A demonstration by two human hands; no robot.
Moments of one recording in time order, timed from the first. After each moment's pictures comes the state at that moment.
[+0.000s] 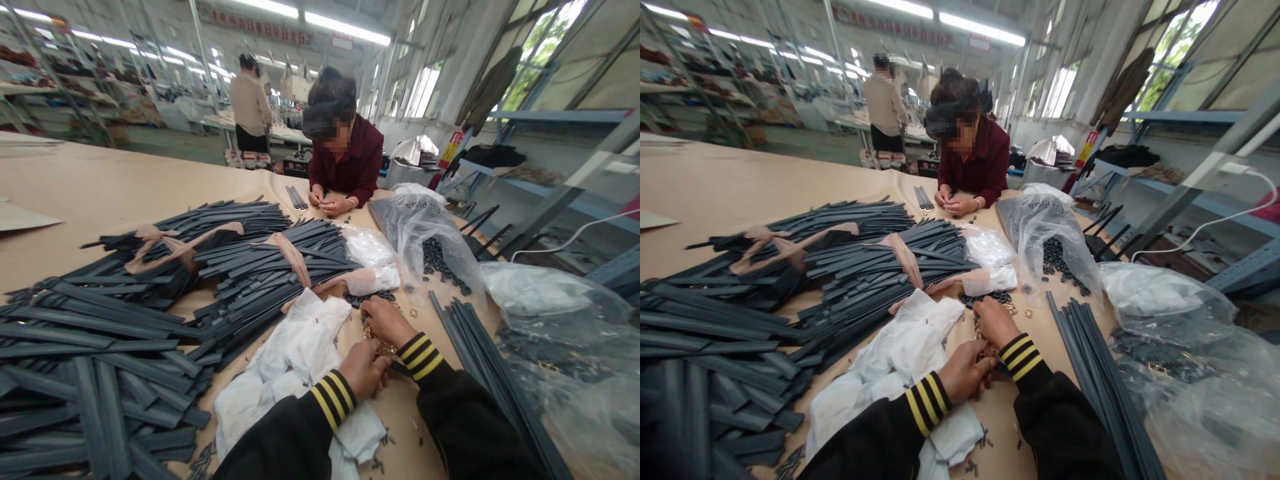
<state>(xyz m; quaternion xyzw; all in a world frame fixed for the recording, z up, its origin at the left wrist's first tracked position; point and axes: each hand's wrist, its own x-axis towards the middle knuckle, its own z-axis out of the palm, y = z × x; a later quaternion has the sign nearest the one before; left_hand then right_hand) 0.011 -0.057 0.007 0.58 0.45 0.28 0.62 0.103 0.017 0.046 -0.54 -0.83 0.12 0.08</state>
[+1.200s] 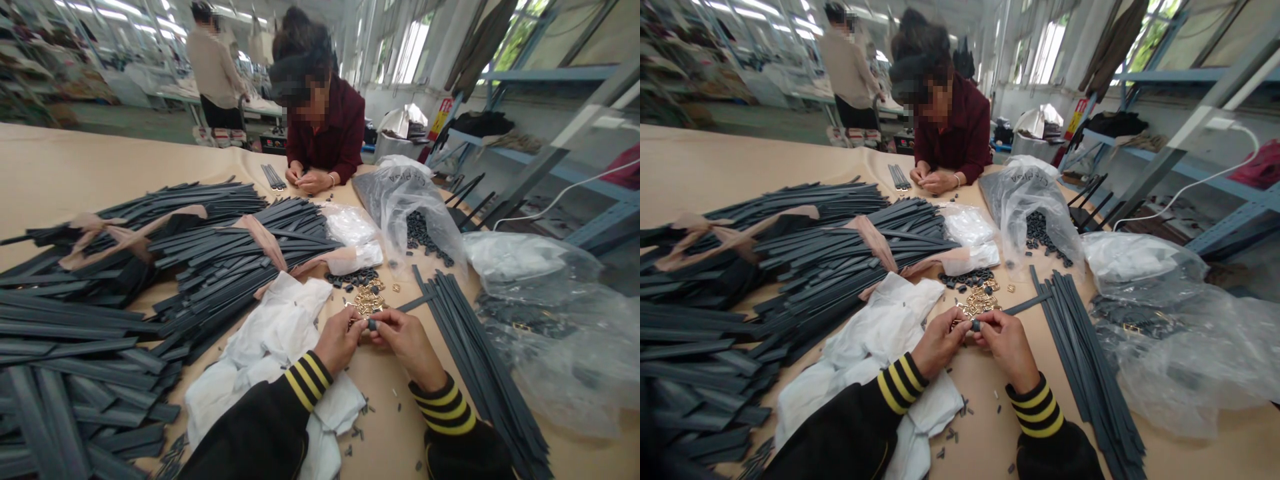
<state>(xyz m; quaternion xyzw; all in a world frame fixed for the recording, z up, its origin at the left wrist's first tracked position) 0.003 -0.051 0.017 0.64 0.46 0.39 0.47 0.148 -0.064 0.038 -0.58 -0.47 0.52 0.40</state>
